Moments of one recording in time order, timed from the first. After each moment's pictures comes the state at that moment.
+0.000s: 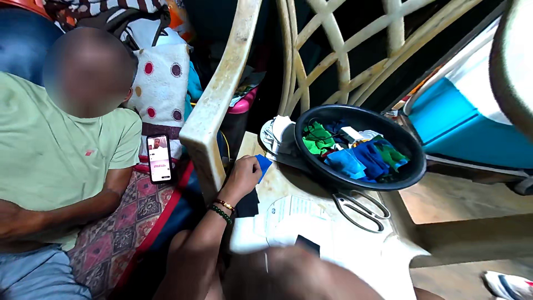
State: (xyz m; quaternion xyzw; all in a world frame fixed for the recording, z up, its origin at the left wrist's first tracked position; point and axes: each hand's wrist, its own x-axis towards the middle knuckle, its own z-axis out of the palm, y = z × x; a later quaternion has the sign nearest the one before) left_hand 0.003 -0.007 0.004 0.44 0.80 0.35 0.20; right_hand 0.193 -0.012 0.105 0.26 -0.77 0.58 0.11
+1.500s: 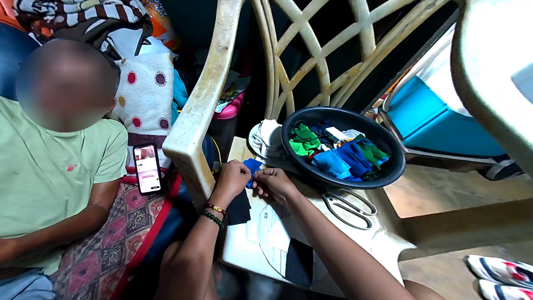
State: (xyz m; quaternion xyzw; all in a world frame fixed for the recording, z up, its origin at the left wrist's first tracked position) left_hand -0.002 0.000 0.011 0.39 0.81 0.37 0.24; right_hand 0.104 0.098 -0.004 -0.34 -0.58 0.73 0.10
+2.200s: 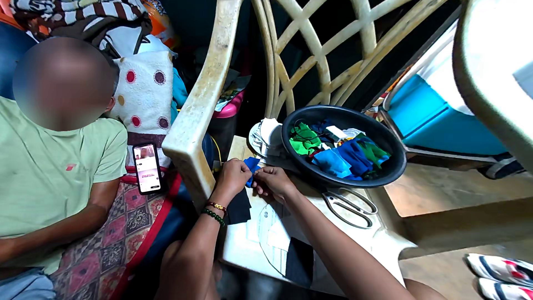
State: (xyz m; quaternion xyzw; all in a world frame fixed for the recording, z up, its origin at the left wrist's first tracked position) left_hand -0.003 0.003 0.008 0.38 0.82 0.36 0.23; right_hand 0.102 0.097 -0.005 -0.35 -0.58 0.72 0.11
